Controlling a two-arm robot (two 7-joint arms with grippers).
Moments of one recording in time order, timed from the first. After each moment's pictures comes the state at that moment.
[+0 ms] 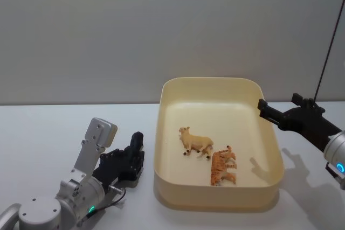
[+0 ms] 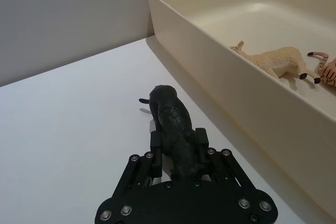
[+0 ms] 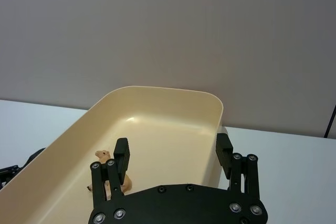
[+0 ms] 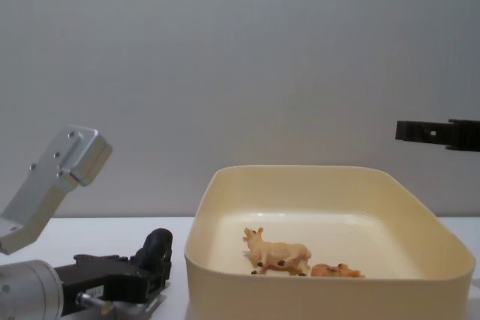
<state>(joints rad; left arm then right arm) -0.29 0.37 0.39 -1.31 -0.36 0.14 -0.21 0.16 0.27 -0.14 -1.72 0.42 0.37 0.18</state>
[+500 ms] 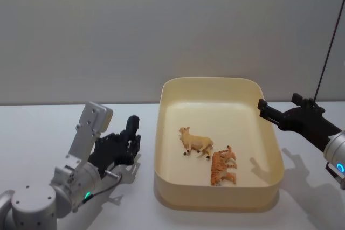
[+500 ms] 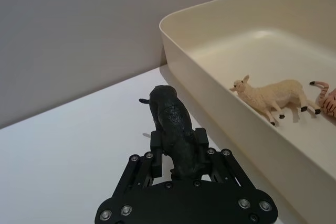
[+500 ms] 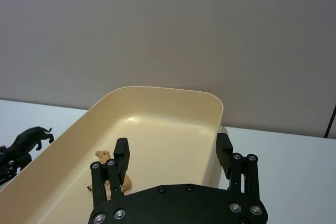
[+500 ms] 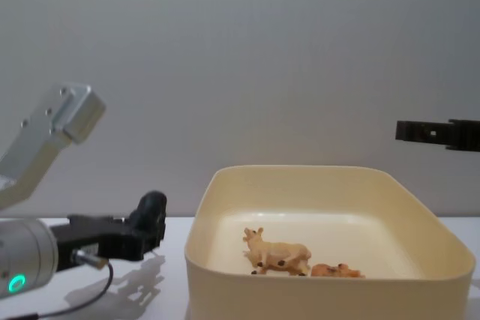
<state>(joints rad) -0.29 0.39 0.36 -1.40 -0.35 0.17 -0.18 0.16 0.27 -0.14 -1.72 0.42 0.37 0.18</state>
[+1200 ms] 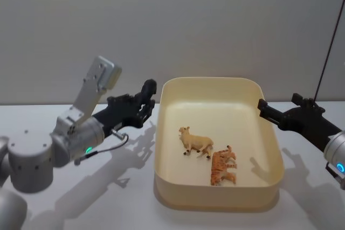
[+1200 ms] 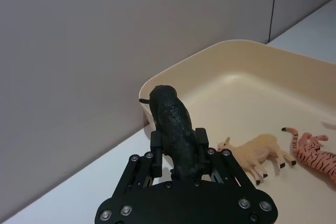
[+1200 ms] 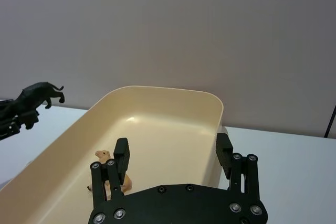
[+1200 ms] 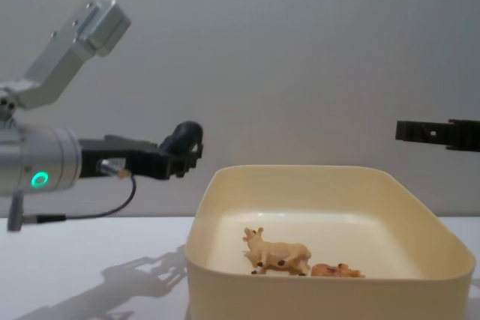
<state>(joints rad) -0.48 0.36 0.33 -1.33 -0.28 0.22 -0.43 0.16 0.27 -0.14 -1.72 0.42 0.37 0.18</state>
